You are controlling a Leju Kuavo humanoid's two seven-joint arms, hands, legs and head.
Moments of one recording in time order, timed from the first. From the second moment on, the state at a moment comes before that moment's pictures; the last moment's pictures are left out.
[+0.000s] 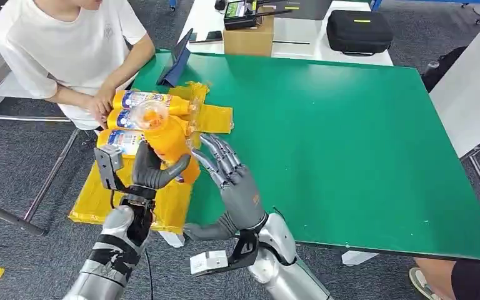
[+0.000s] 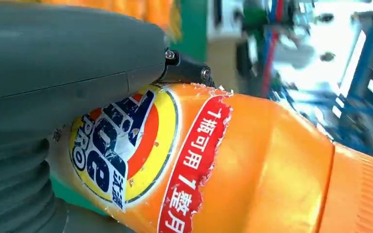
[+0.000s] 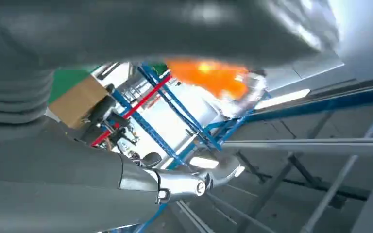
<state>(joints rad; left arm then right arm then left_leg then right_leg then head) -0.33 -0.14 -0.12 -1.11 0.08 -0.03 -0.43 -0.33 0.20 0.78 -1.23 0.76 -0.59 -0.59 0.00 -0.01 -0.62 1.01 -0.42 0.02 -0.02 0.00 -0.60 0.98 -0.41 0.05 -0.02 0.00</state>
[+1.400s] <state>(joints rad) -0.58 0.12 -0.37 -0.71 -0.87 0.03 -0.35 -0.32 0.16 0.75 -1.26 0.61 -0.50 -0.70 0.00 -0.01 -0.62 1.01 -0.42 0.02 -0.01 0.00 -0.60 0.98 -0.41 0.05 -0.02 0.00</state>
